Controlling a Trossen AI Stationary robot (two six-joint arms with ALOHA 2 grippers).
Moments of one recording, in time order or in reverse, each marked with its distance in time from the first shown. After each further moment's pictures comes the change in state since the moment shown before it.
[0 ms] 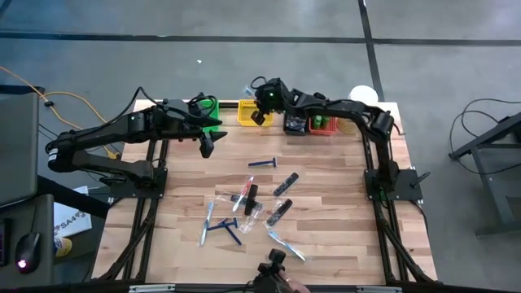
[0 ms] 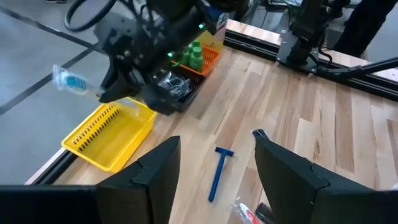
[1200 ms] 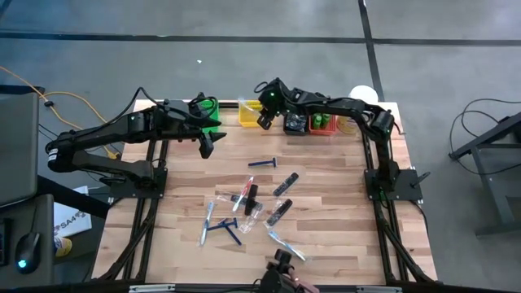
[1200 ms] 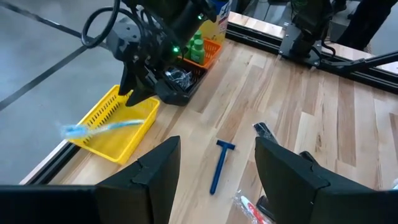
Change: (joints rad) left arm 0.000 0.000 0.000 -0.025 -0.001 -0.004; right arm -0.038 0.008 -0.001 -0.183 -0.110 0.005
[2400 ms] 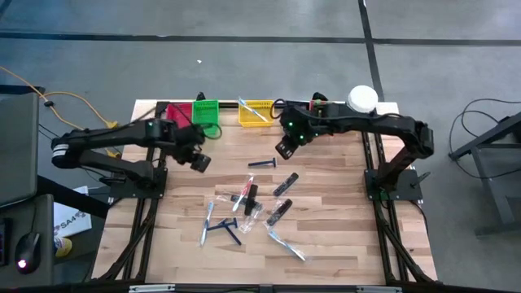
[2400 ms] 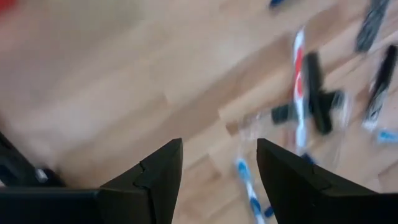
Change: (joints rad) left arm -0.038 0.072 -0.099 -0.563 0.185 -0.711; right arm 0.330 -0.422 0.000 -0.729 0.060 0.579
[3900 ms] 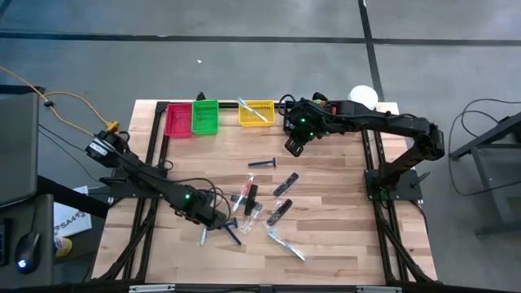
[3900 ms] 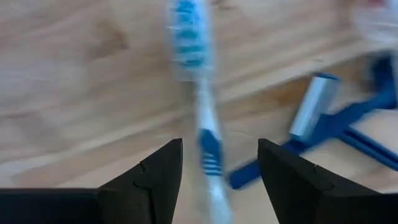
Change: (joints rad) left arm -0.704 0.478 -0.170 0.528 -0.011 -0.885; right arm 0.009 -0.098 0.000 -0.010 0.102 -0.185
